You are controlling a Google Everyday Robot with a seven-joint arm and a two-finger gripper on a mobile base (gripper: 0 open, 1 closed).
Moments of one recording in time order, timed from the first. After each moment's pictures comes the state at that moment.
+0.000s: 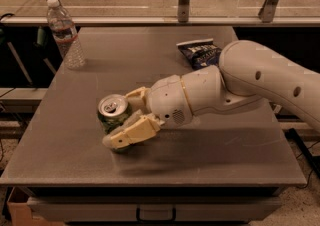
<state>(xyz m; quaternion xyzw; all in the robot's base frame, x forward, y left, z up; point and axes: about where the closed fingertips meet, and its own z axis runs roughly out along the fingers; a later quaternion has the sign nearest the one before) 0.411 0.082 0.885 -0.58 0.58 0.44 0.37</state>
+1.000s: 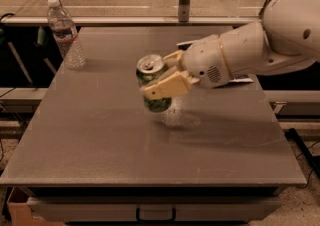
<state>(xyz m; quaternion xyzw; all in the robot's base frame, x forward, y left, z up) 0.475 0.011 0.928 -0.55 0.65 0.36 0.38</state>
